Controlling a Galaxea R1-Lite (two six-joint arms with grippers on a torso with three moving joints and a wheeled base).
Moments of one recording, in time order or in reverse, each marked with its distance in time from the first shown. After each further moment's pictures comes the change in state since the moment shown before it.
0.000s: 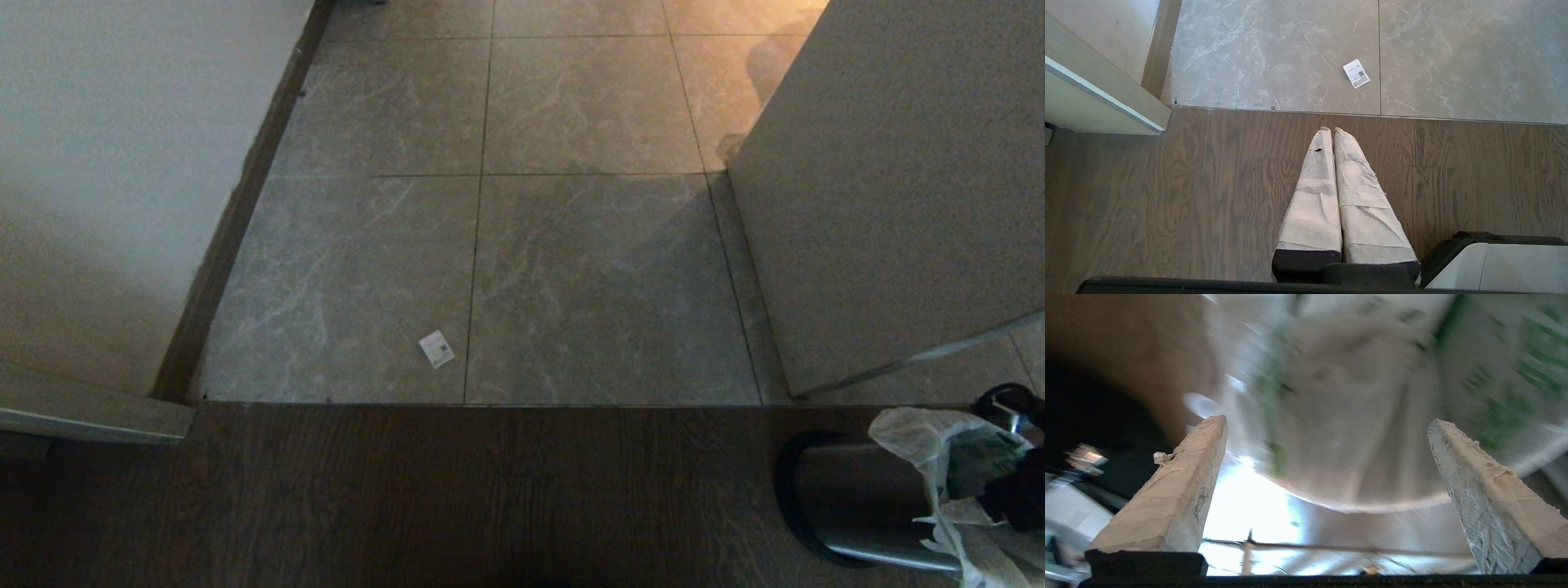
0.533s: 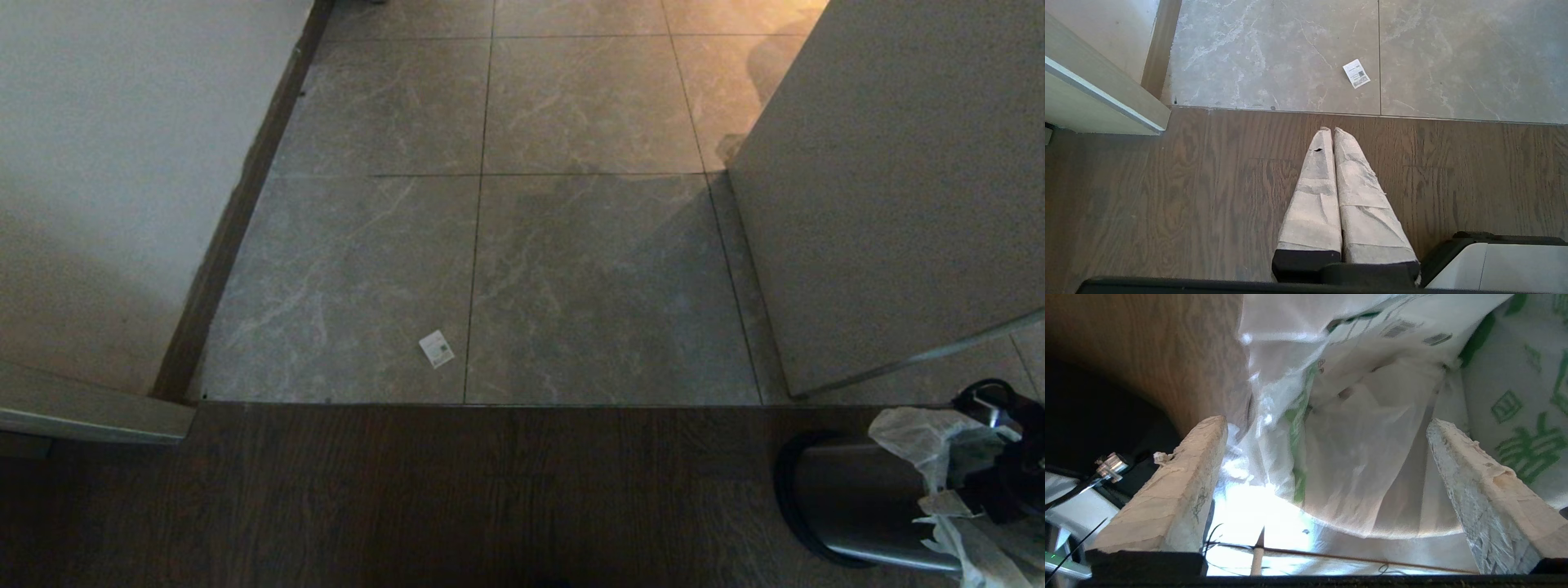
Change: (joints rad) left arm 0.000 0.000 0.000 -0.001 0.000 -0.001; right arm 0.043 0.040 -0.022 0.001 0.041 0.042
